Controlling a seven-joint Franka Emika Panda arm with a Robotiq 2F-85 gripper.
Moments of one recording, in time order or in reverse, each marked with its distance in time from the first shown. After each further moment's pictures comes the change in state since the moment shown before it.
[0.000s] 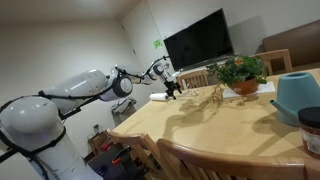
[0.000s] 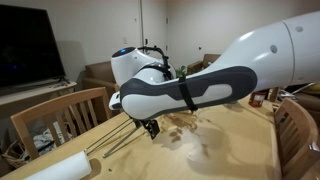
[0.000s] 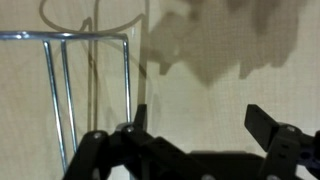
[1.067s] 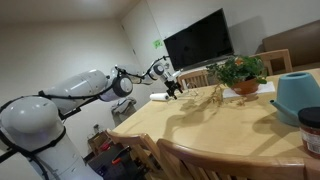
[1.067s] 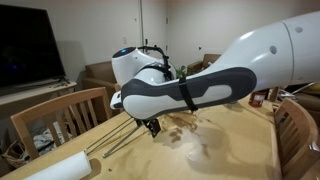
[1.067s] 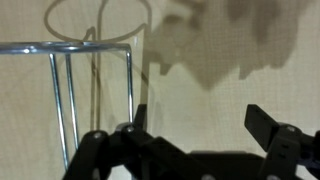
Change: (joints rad) arm 0.000 0.000 -0.022 0.000 -0.002 0.001 0.000
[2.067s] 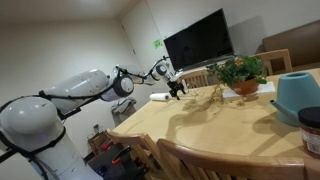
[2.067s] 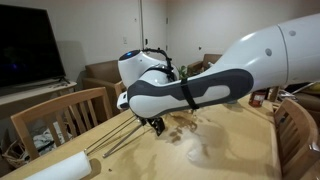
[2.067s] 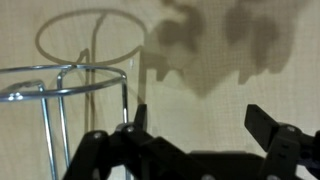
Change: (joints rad) arm -0.027 0.004 -0.008 -0.015 0.000 0.000 -0.025
